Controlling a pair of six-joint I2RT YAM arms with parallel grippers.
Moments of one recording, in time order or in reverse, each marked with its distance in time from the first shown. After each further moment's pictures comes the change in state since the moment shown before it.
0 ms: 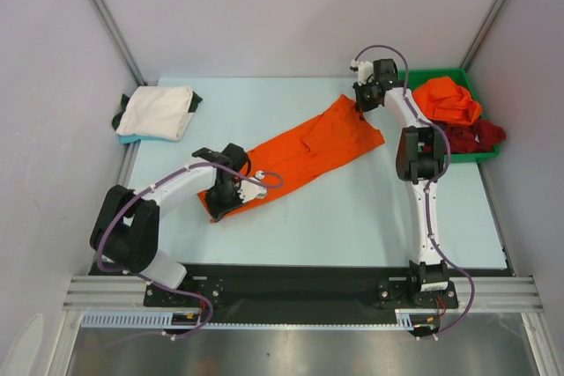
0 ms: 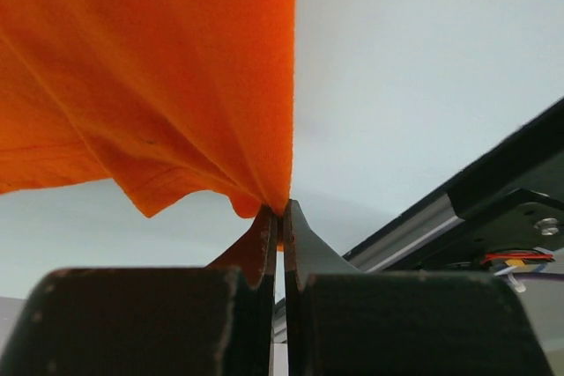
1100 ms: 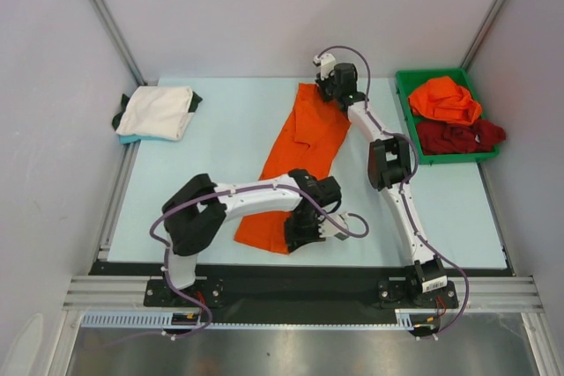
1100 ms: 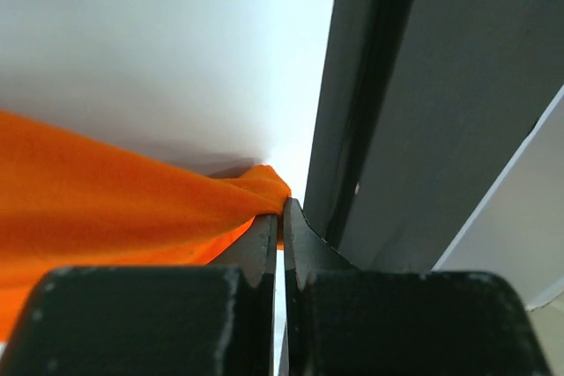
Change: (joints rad) left arm -0.610 0.370 0.399 -0.057 0.283 -0.198; right arm 0.180 0.288 0.305 0.448 0.089 0.079
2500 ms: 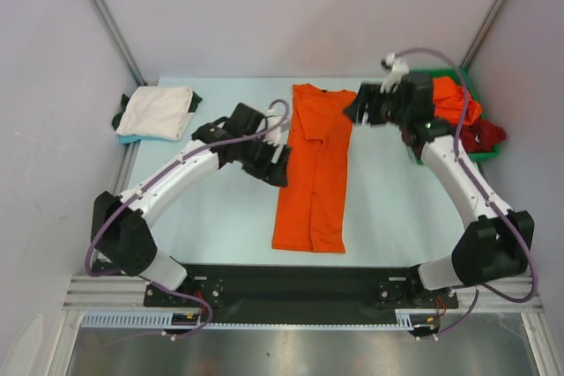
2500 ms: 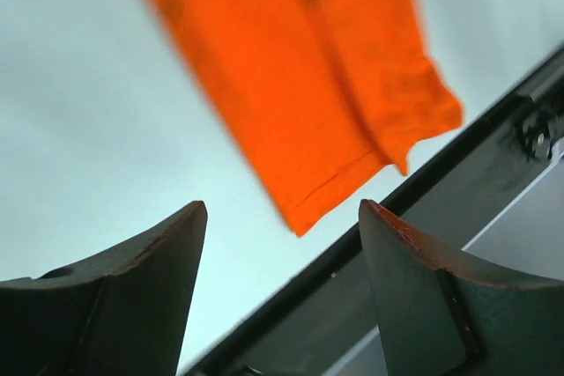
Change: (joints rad) left arm 0.463 -0.371 0.010 0.247 0.033 -0.503; right arm -0.068 -1.425 -1.287 -0.095 -0.129 0.453
